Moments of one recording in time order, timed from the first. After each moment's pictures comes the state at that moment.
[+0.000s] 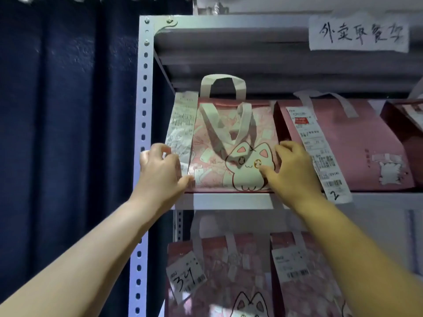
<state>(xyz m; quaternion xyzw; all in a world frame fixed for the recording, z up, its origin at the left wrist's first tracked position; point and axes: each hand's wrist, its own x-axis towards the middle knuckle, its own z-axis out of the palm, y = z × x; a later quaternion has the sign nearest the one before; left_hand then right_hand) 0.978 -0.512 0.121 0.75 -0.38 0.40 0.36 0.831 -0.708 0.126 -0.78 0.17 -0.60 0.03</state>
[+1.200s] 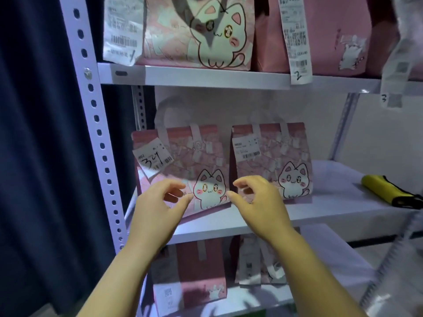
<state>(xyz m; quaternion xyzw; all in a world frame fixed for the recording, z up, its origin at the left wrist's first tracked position) 0.899 -0.504 -0.118 0.73 -0.40 0.11 0.54 0.761 -0.657 -0.117 -0.86 0.23 -0.41 0.22</state>
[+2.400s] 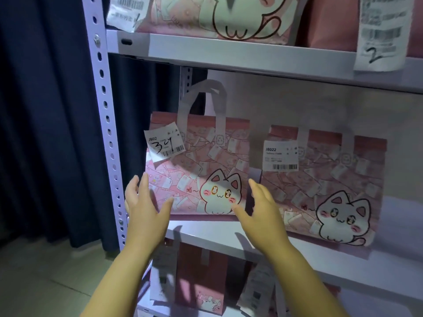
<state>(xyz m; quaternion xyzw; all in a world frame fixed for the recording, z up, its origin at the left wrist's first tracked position) 0.903 -0.558 -0.179 0.82 -0.13 0.18 0.52 0.816 -0.760 -0.162 -0.91 0.13 -0.27 0.29</state>
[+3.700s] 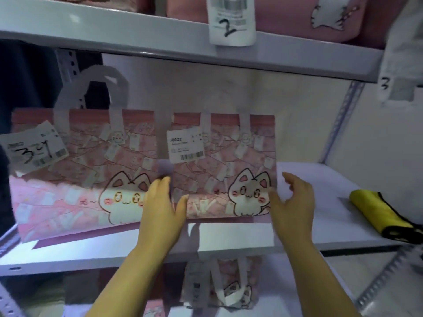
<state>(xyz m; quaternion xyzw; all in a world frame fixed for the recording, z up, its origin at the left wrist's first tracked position) 0.853 -0.729 -0.173 0.81 -0.33 0.13 0.46 0.696 -0.903 -0.163 -0.72 0.37 -0.52 0.27</state>
